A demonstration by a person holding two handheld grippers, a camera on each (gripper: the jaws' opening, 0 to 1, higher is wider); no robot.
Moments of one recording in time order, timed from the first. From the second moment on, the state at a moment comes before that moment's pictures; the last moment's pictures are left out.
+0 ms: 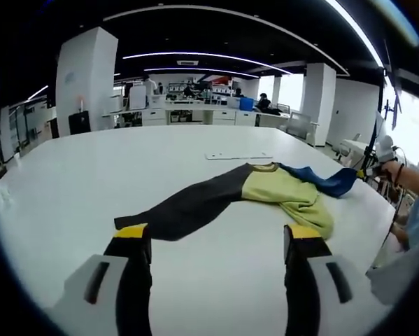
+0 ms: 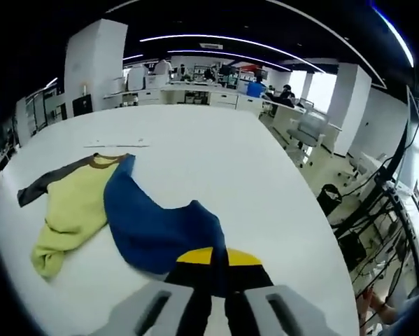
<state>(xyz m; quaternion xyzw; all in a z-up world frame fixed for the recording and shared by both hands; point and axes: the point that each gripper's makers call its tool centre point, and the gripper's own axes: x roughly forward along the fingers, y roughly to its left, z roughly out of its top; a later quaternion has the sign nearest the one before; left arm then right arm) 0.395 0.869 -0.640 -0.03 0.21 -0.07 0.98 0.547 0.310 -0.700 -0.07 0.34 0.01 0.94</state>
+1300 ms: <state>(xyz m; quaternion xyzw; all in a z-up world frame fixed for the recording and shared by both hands) 0.386 0.862 -0.642 -0.02 0.22 -0.08 0.97 0.533 0.252 -0.741 -0.09 0.41 -0.03 0.91</state>
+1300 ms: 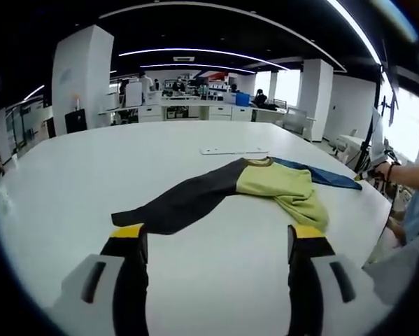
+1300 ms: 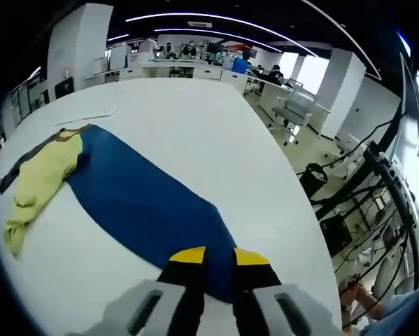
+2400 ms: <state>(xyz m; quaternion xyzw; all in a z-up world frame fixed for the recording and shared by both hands) 0.375 0.827 -0.644 0.00 0.24 -0.14 0.96 0.507 0.538 -0.700 -0.09 0.38 0.37 0.84</state>
